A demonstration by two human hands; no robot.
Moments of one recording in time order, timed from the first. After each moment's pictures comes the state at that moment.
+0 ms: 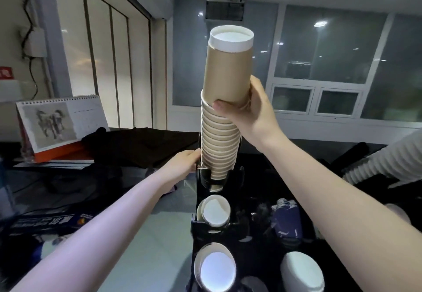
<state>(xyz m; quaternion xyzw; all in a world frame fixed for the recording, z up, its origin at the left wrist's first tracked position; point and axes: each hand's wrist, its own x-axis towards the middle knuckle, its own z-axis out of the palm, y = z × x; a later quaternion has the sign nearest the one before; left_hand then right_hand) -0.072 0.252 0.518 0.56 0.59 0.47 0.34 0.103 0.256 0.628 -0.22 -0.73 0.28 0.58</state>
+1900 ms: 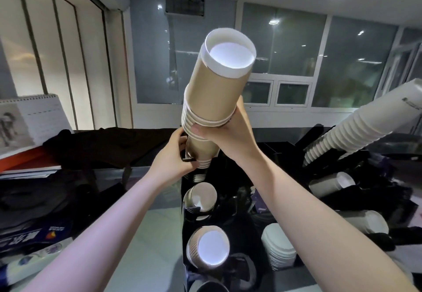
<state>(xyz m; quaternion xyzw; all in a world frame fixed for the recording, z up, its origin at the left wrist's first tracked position) -0.060 0.221 0.518 0.70 0.49 0.49 0.17 0.099 0.226 0.583 -0.22 -0.70 0.27 0.62</state>
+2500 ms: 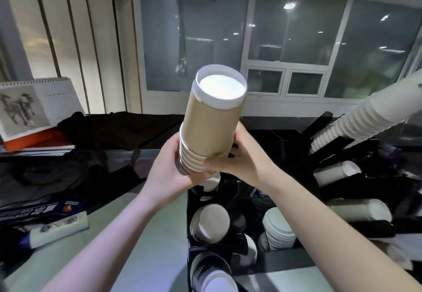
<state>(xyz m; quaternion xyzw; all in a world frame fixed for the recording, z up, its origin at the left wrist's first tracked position) -0.049 0.139 0.497 0.70 0.38 0.58 0.17 0.132 0.165 0.544 -0.25 -0.79 0.34 0.45</state>
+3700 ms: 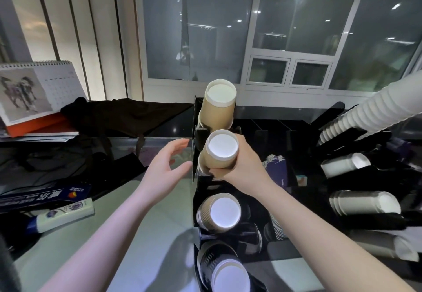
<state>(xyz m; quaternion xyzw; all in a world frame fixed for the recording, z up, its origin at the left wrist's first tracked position) -0.088 0.158 0.450 0.66 0.51 0.51 0.20 0.119 0.192 0.475 -0.44 -0.77 0.21 0.41</state>
